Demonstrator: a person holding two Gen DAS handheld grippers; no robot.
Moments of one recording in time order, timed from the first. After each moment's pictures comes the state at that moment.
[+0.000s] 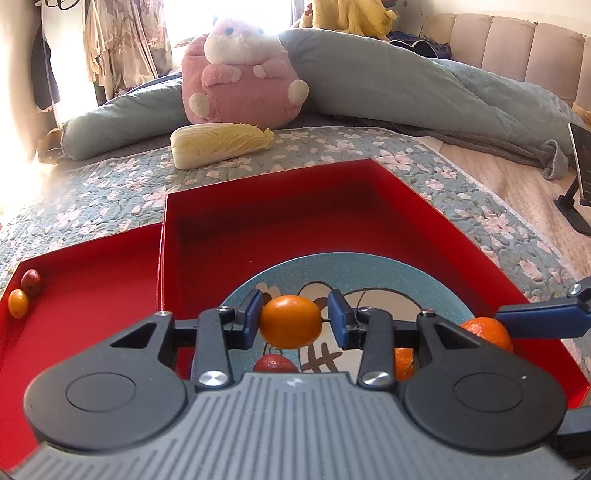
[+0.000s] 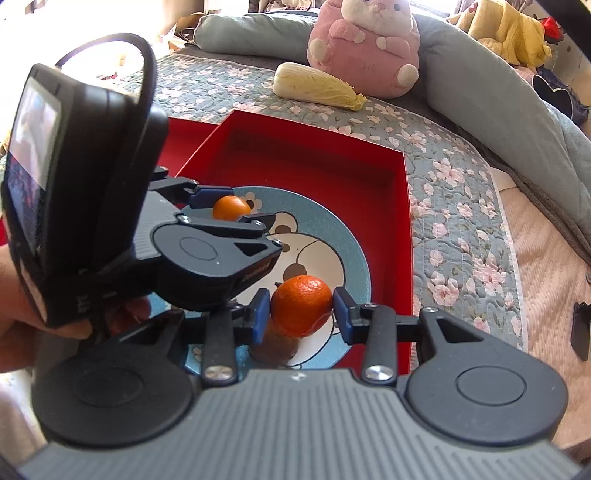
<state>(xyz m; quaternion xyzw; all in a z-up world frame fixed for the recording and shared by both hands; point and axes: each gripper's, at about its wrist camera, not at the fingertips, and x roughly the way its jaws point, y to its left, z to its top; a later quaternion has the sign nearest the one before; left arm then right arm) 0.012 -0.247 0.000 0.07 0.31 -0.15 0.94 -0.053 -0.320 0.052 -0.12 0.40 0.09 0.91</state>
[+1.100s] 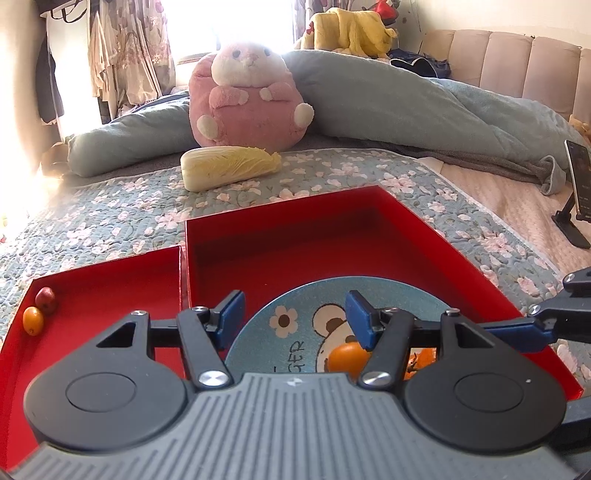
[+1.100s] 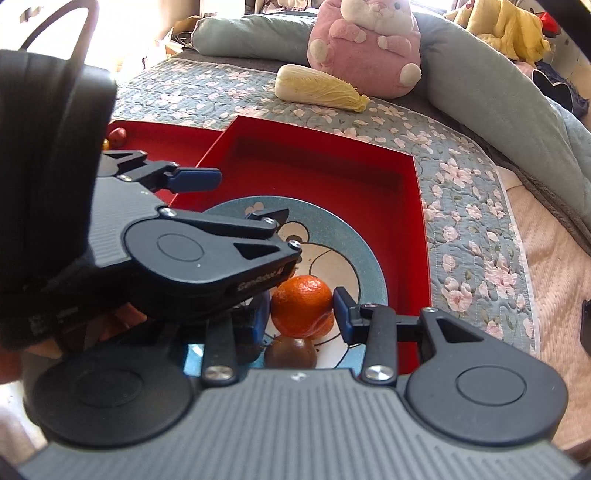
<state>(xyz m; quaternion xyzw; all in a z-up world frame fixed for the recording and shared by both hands) 0.002 -0.227 0.020 0.07 0.28 -0.15 0.95 -0.042 -0.309 0.051 -0.10 0.40 0.09 0.91</state>
